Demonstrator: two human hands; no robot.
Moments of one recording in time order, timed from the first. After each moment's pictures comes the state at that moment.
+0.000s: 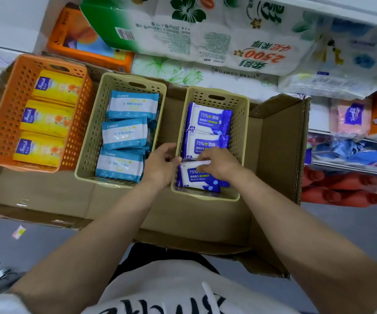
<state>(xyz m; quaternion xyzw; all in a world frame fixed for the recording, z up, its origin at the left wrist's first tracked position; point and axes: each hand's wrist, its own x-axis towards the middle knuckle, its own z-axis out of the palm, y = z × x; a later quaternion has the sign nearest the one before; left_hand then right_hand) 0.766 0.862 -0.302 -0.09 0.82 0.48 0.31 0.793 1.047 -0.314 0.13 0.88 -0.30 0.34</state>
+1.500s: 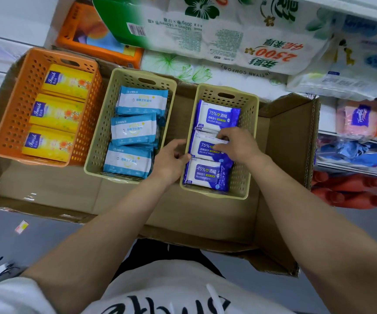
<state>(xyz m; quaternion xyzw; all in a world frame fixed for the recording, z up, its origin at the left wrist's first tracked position) 0.762 0.857 -0.311 -0.07 0.79 0.50 0.34 0.772 1.070 -0.305 0.17 0.93 -0.25 0.22</state>
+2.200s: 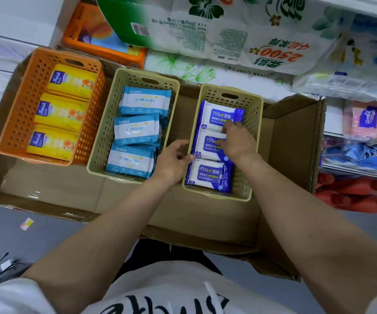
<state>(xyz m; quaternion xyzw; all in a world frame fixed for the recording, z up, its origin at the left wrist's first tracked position) 0.762 0.857 -0.311 -0.06 0.80 0.49 0.33 0.757 1.056 -0.316 0.20 0.95 -0.16 0.19</state>
